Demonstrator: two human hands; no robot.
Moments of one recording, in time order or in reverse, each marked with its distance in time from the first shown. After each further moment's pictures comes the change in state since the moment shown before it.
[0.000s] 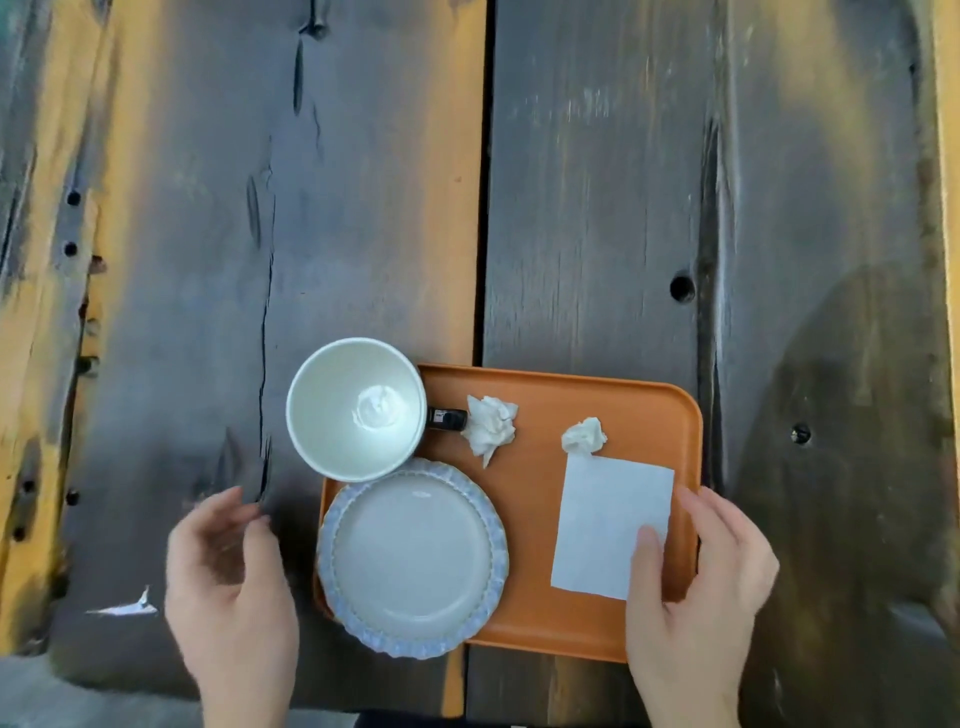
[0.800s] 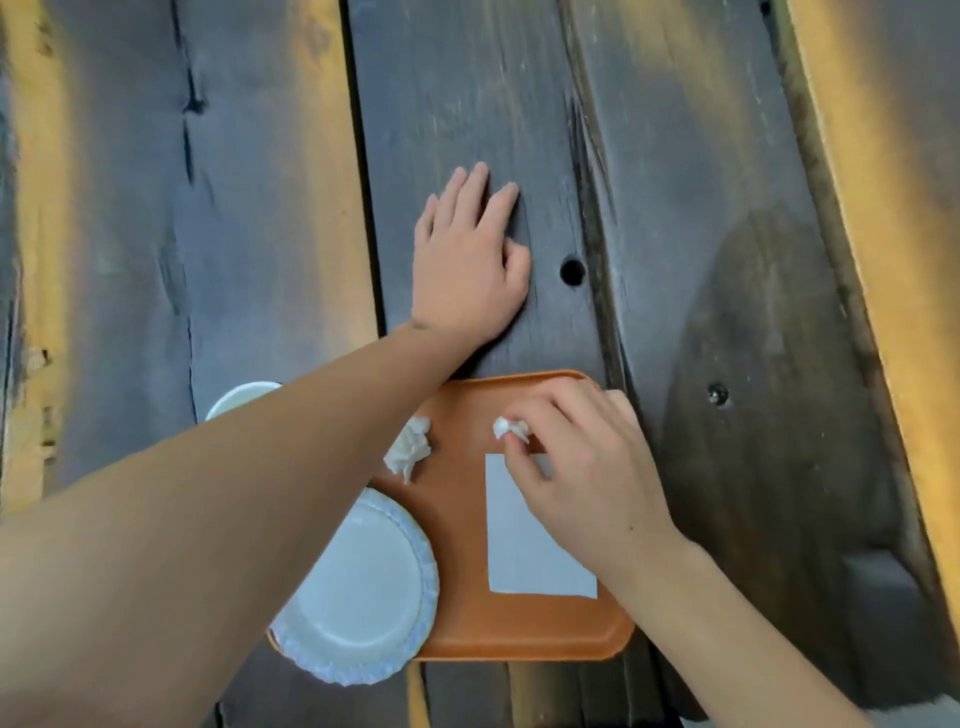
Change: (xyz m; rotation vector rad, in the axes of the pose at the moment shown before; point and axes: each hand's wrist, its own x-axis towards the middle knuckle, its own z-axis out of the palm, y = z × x) left_hand 0.037 0.155 0.279 0.604 -0.544 1.003; right_hand 0.087 -0.014 0.000 0.028 -0.167 -0.642
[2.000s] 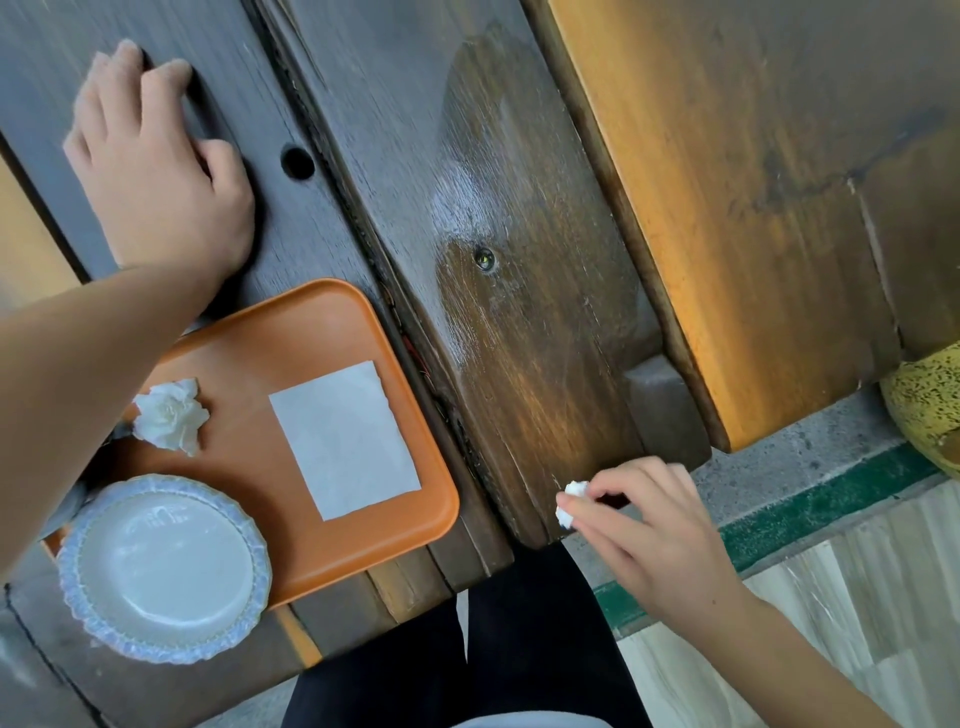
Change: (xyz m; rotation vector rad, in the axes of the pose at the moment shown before) left_hand 0.008 -0.005 0.018 -0.020 0.095 -0.002; right_hand -0.228 0.070 -0.085 -0.132 -0.124 0.220
